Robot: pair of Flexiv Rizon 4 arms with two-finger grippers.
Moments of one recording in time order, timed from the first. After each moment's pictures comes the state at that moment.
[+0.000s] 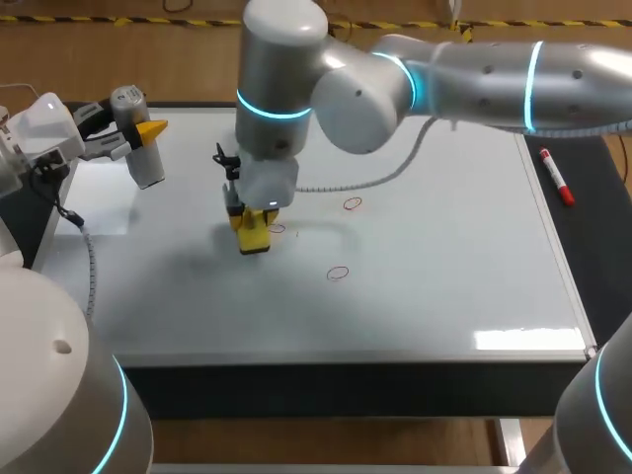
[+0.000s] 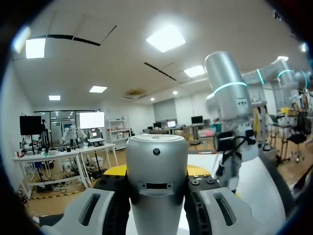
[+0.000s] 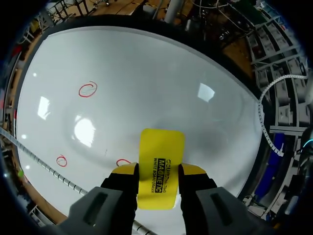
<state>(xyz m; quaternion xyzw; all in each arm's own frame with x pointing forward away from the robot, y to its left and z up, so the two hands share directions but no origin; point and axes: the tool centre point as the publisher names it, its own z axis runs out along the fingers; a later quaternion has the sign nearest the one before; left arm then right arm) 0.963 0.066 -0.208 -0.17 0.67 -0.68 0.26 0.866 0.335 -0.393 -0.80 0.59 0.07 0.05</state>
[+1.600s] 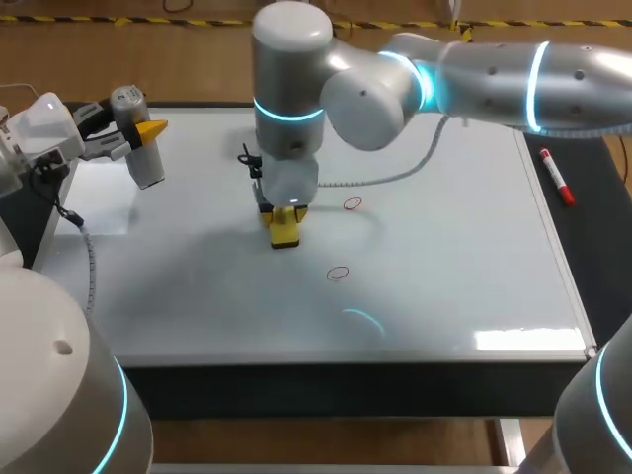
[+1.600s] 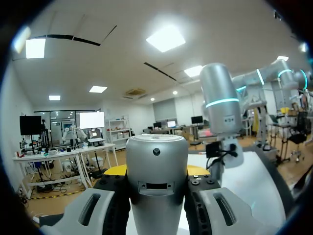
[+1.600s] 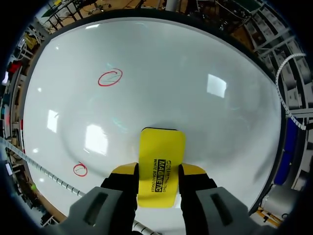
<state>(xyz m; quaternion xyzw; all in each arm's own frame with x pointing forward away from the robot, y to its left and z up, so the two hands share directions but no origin) 0.963 0.066 -0.208 -0.17 0.67 -0.68 0.26 0.902 0.277 -0.422 -0.77 0.64 0.03 0.01</state>
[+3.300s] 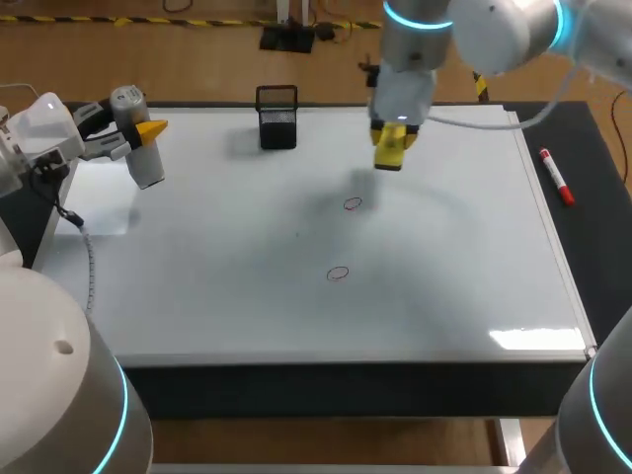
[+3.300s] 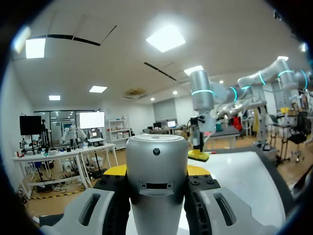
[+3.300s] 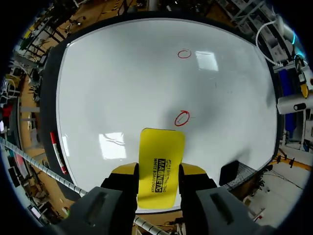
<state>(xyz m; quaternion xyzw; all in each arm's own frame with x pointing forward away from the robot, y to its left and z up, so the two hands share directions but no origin) 0.962 0.066 -0.208 -0.17 0.67 -0.68 0.26 1.008 0.079 -0.339 -0.65 0.76 0.01 0.03</state>
